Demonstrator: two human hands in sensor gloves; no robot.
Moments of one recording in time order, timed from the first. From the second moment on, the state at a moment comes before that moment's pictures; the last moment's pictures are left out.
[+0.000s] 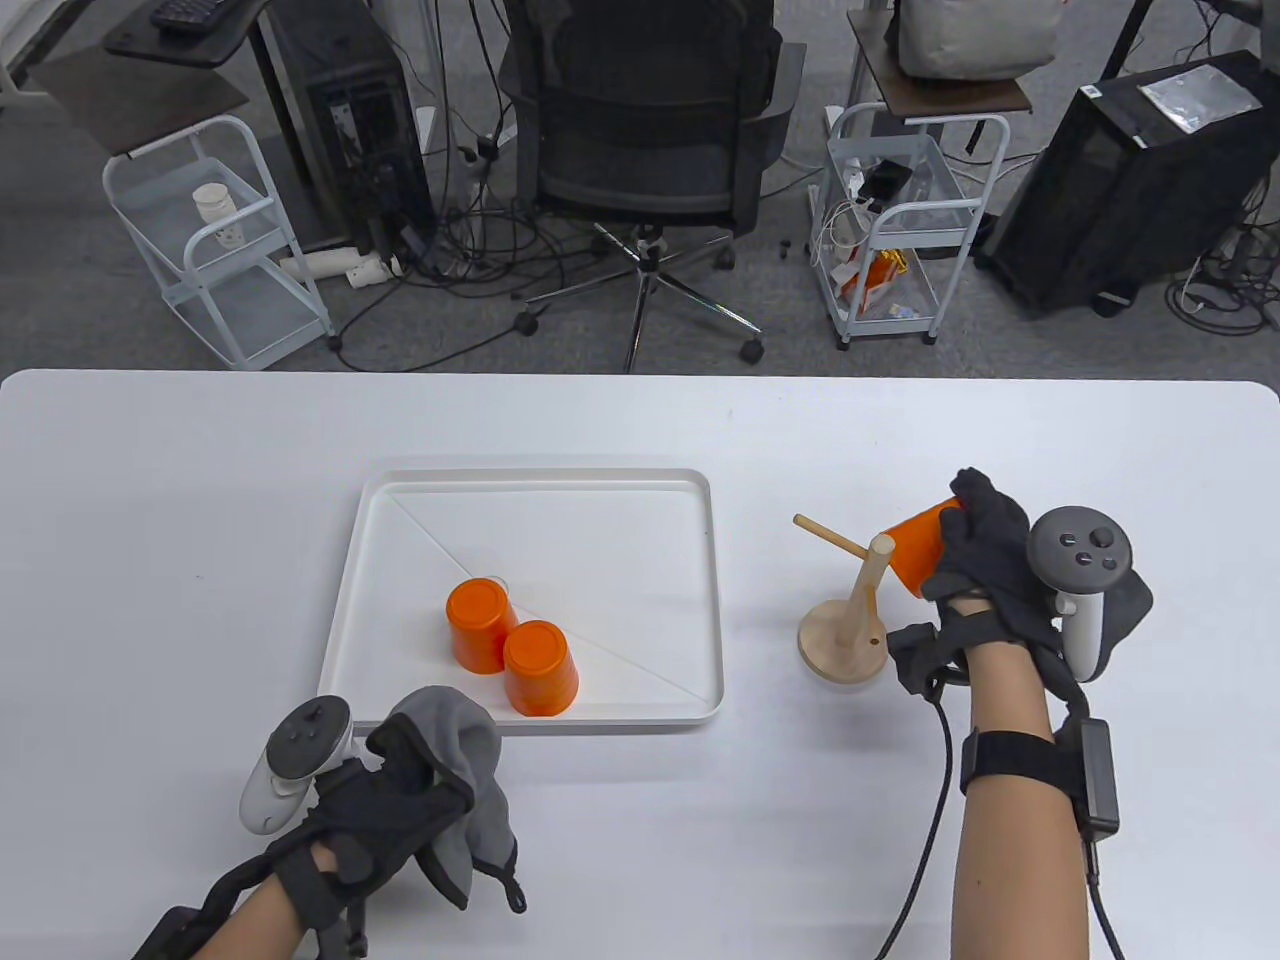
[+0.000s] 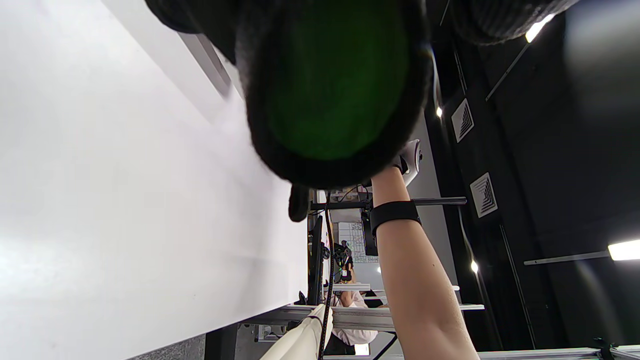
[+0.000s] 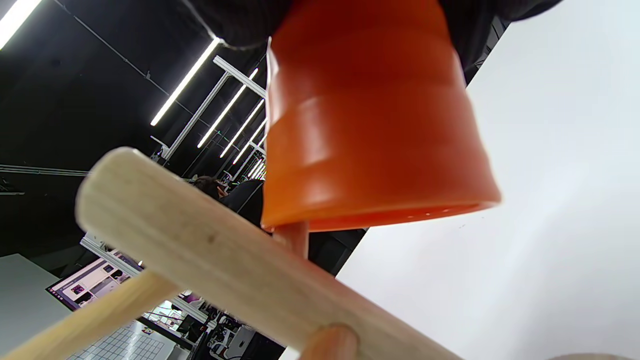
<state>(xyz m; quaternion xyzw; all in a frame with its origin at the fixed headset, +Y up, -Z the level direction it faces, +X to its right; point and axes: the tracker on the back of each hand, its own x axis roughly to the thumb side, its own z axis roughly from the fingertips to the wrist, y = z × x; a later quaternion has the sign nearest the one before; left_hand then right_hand) -0.239 -0.733 -0.245 -0.32 -0.32 0.60 0.66 0.293 -0.632 -0.381 -0.15 -0.11 0.87 0.45</state>
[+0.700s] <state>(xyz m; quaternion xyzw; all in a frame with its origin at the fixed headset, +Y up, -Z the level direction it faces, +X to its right) -0.243 -0.734 -0.246 -0.31 -0.32 0.61 0.66 0.293 -0.615 -0.365 -0.14 -0.13 0.88 0.43</state>
